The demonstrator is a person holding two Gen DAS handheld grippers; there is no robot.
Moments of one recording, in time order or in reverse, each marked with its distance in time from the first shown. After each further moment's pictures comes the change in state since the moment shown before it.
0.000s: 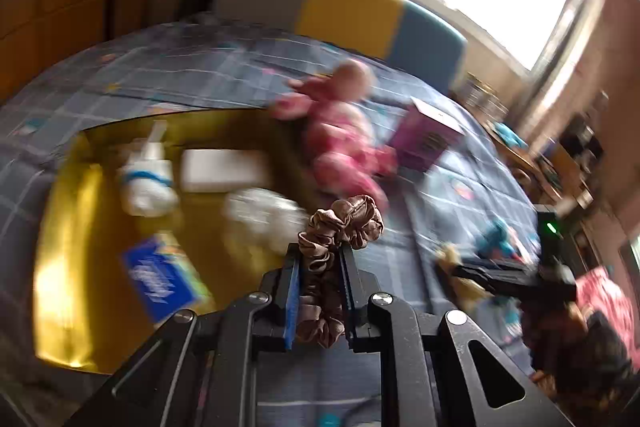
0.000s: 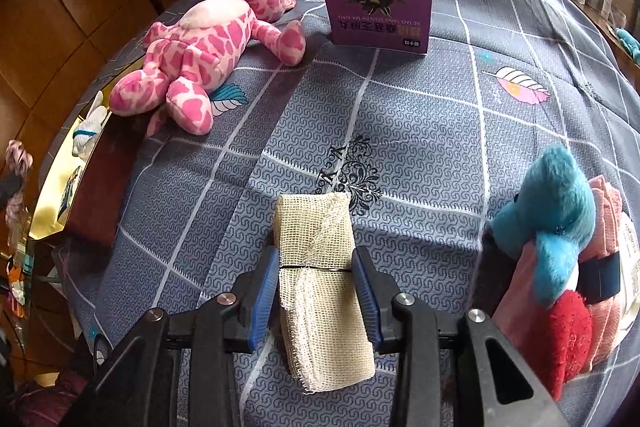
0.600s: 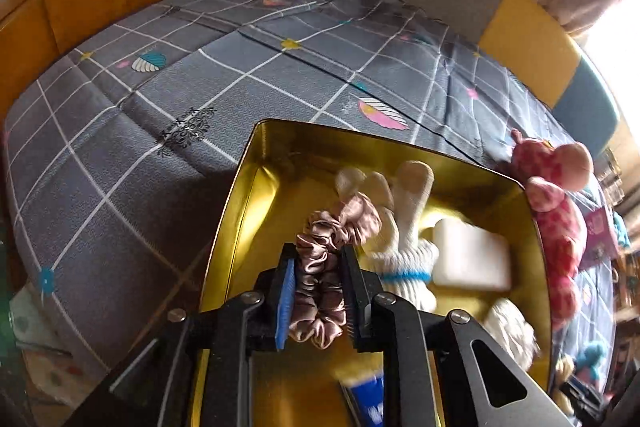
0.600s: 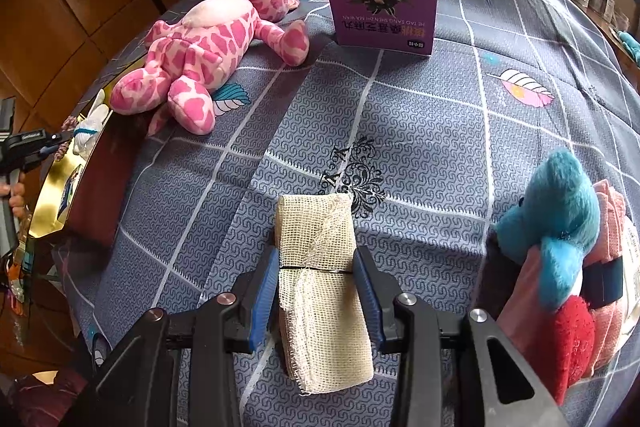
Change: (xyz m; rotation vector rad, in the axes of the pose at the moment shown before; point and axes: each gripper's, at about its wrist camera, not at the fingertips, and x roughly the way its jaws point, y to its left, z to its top) left arm 0.053 0.192 0.063 -0.345 0.081 0.376; right arm 0.002 0.001 0.000 -0.012 -0.005 0.004
